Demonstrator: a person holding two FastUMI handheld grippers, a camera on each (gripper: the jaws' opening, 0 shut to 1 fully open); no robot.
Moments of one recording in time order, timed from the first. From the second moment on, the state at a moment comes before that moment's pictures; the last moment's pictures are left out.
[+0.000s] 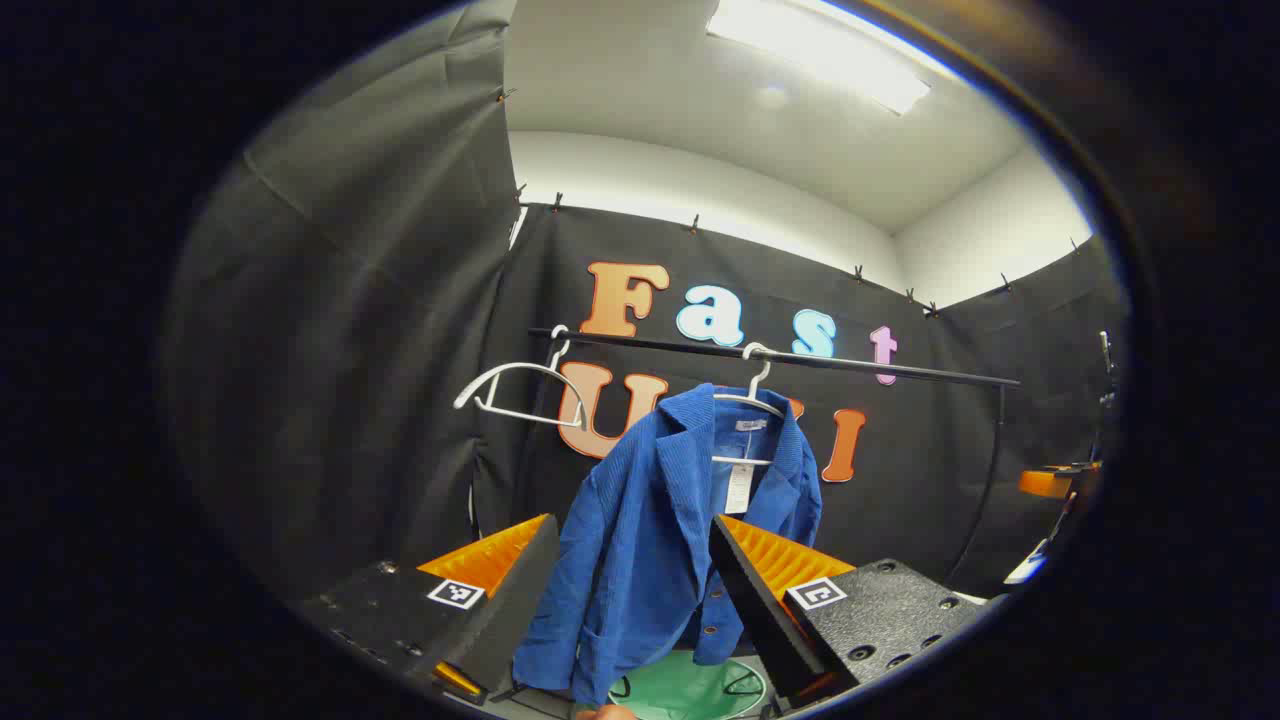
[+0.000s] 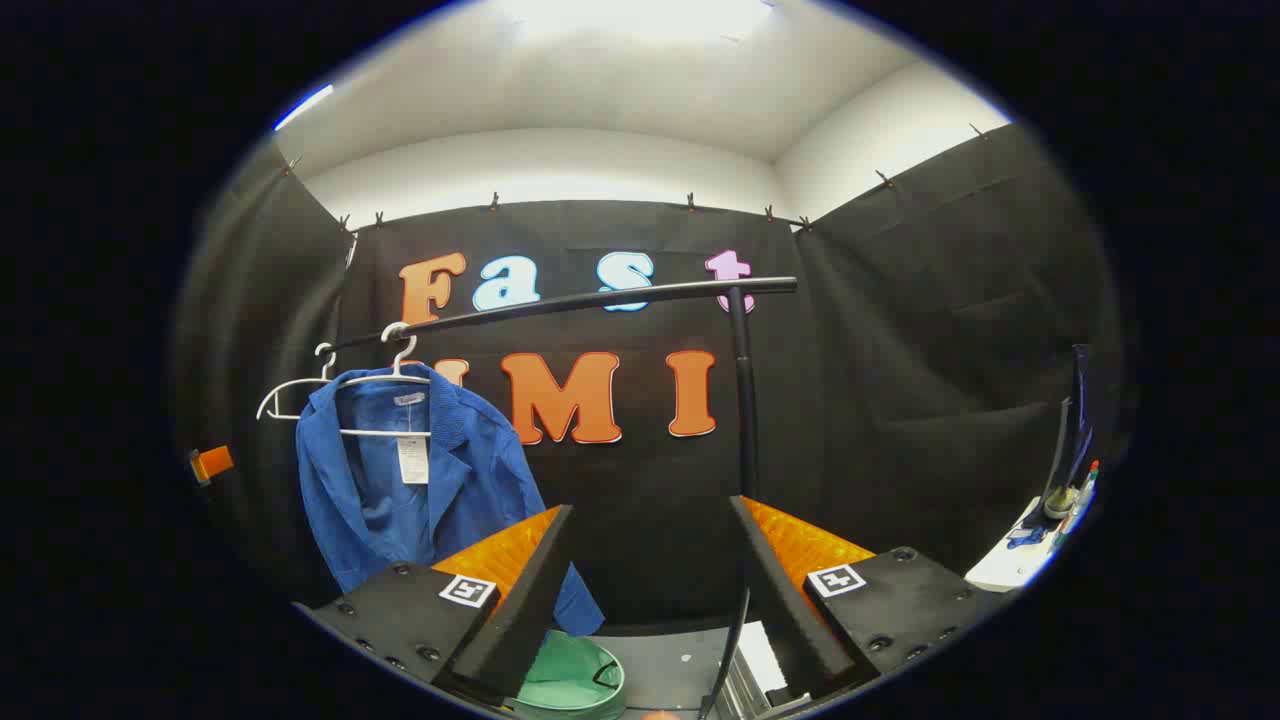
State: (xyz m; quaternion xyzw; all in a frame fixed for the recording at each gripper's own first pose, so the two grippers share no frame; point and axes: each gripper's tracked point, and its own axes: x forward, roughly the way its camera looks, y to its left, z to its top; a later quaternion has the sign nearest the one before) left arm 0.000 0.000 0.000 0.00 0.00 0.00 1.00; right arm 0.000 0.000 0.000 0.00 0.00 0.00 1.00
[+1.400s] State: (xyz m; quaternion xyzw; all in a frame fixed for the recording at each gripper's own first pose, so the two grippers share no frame) left arm 0.003 0.010 -0.001 0.03 -0.02 0.00 1.00; right arm 0.011 -0.008 0.008 0.01 -0.01 -0.02 1.00
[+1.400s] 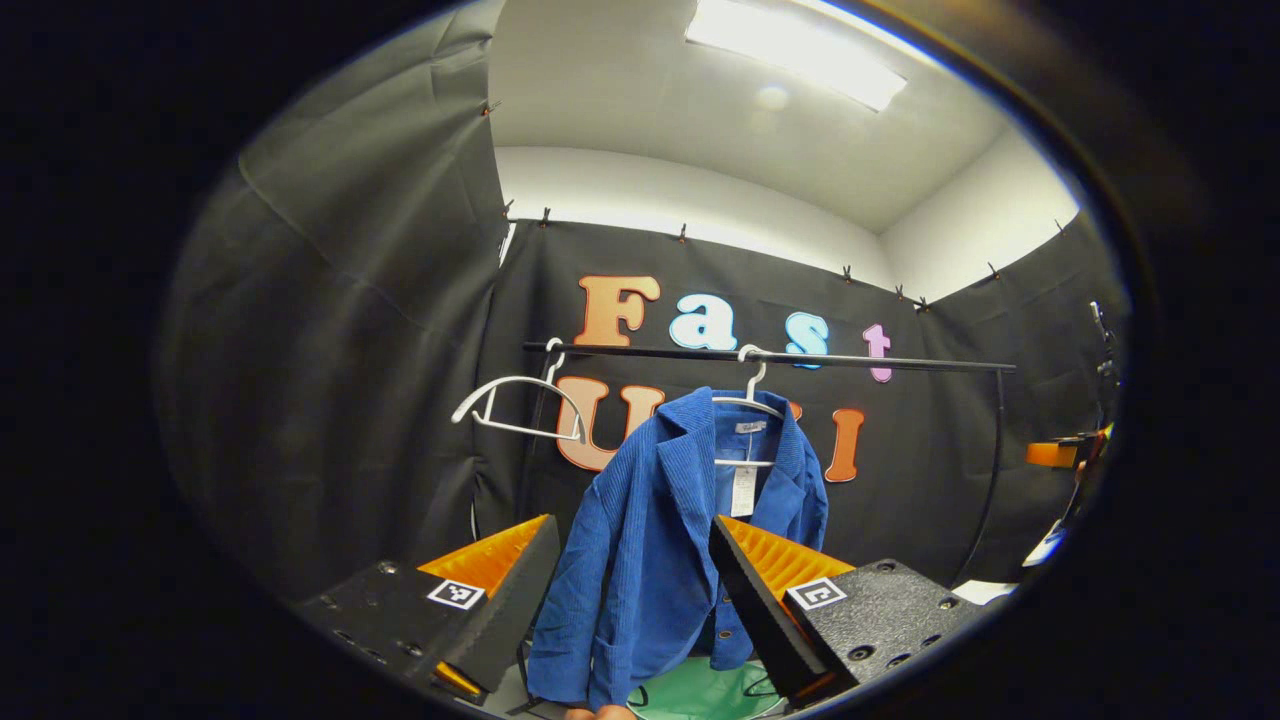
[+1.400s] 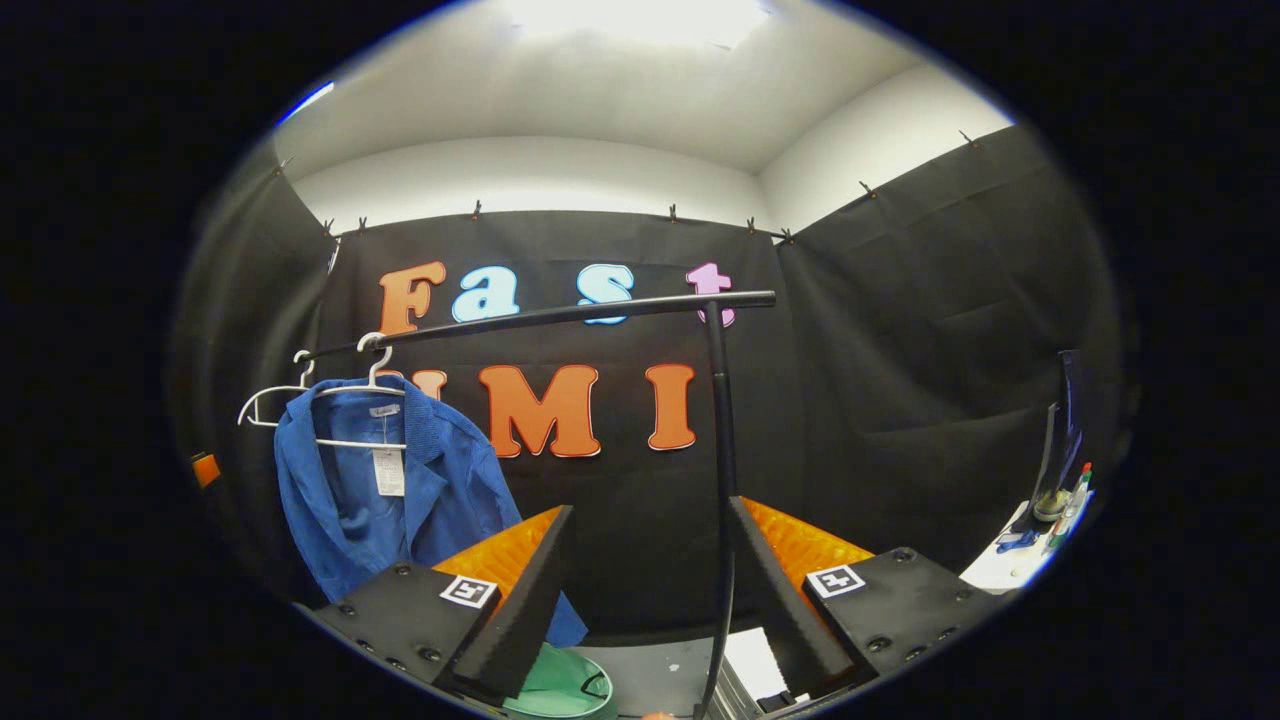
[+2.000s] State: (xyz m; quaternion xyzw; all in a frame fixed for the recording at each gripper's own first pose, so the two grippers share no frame) left arm 0.005 0.036 0.001 0.00 0.00 0.03 1.00; right arm 0.031 0.048 0.014 0.03 0.00 0.03 1.00
